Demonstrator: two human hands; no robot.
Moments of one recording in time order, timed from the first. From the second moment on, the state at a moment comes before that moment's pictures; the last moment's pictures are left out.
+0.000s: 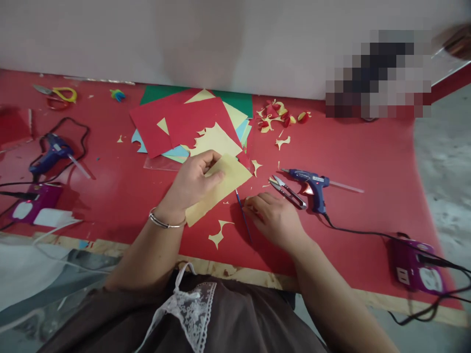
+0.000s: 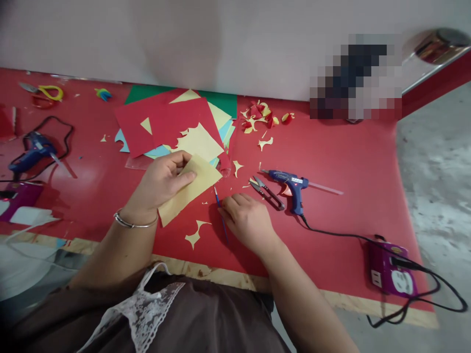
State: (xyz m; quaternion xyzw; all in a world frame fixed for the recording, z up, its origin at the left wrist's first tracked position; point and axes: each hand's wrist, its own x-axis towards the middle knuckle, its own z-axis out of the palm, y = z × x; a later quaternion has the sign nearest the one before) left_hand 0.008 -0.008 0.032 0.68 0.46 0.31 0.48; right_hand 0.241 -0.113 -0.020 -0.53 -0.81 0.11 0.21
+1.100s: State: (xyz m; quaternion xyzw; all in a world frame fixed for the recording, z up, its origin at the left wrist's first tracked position) left_hand 0.024 -0.022 -0.011 0.59 0.38 0.22 0.68; right_hand 0.283 -0.133 -0.034 -0.70 -0.58 0.17 0.39
